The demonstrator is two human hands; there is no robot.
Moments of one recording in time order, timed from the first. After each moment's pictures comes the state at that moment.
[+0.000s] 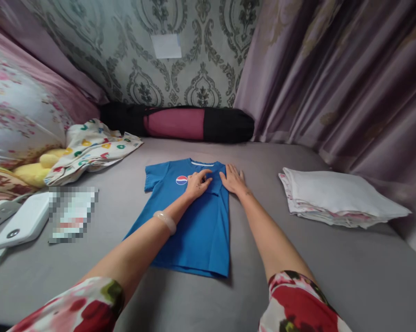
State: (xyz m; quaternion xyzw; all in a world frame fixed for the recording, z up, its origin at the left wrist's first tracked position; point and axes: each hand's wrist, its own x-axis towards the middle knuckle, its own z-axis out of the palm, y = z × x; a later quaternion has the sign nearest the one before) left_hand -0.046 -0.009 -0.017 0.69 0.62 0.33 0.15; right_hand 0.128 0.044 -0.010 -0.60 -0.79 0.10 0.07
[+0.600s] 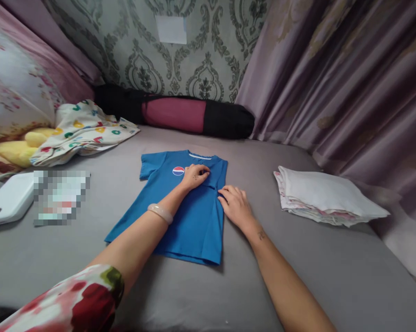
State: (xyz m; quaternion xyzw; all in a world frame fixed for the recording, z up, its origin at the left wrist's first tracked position) left_hand -0.048 -0.012 -0.012 0.71 0.62 0.31 0.16; right_hand 0.159 -0.085 0.012 -0.48 -0.86 0.05 0.16
